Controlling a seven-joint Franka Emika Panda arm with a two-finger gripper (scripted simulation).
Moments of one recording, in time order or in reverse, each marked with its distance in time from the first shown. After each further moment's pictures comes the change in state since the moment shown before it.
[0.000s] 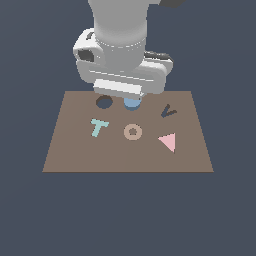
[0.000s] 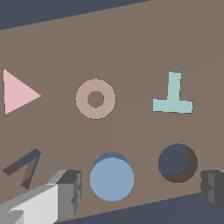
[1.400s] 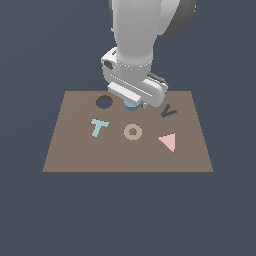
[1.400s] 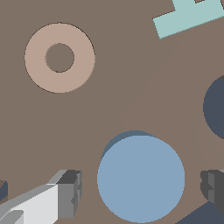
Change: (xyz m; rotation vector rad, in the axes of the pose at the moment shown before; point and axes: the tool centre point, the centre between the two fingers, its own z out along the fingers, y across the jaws) arm -0.046 -0.020 0.075 0.019 0.025 0.397
